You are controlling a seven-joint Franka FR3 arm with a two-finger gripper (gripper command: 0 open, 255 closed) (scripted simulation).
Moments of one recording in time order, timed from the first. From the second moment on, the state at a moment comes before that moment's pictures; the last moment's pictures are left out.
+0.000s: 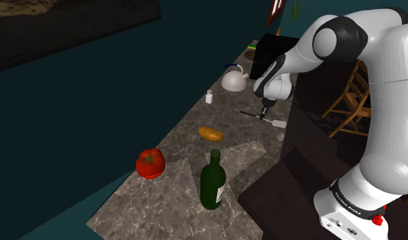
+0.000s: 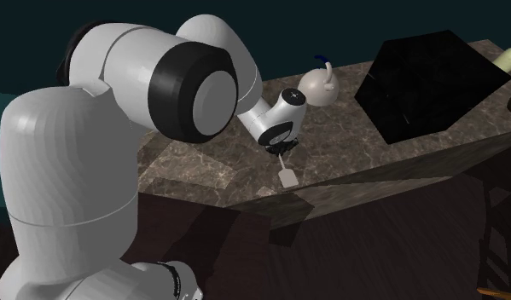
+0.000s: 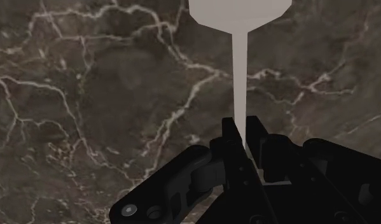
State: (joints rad) arm -0.20 0.65 -0.21 -2.09 0.47 2.74 -1.23
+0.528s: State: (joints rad) arm -0.17 0.58 -0.25 -2.11 0.43 2.69 -1.21
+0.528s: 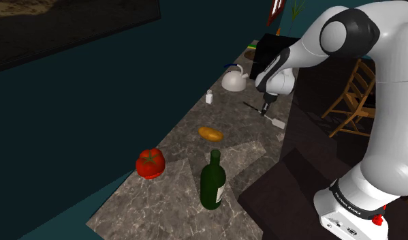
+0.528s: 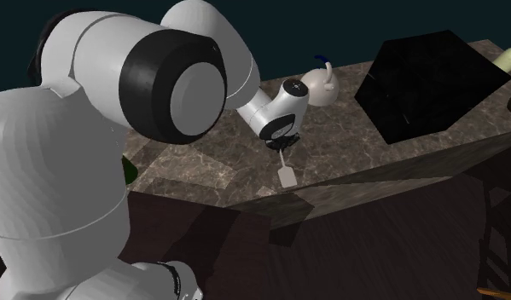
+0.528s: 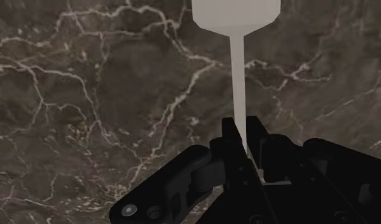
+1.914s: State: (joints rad) arm -0.08 0.33 -0.37 -2.15 0.28 2.49 -1.09
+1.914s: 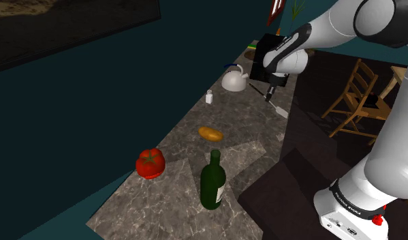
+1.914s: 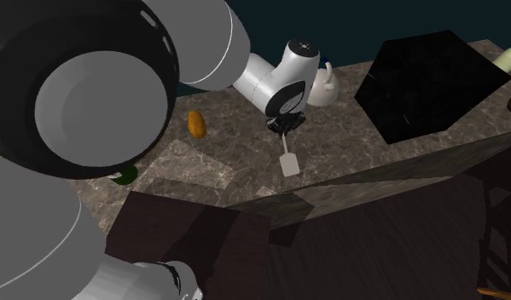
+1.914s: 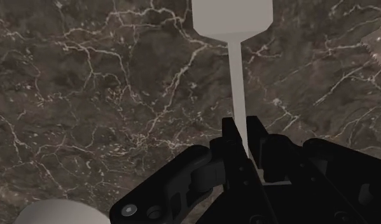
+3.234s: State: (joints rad) arm 0.15 0.10 -0.30 -2.38 0.11 2.52 -0.68
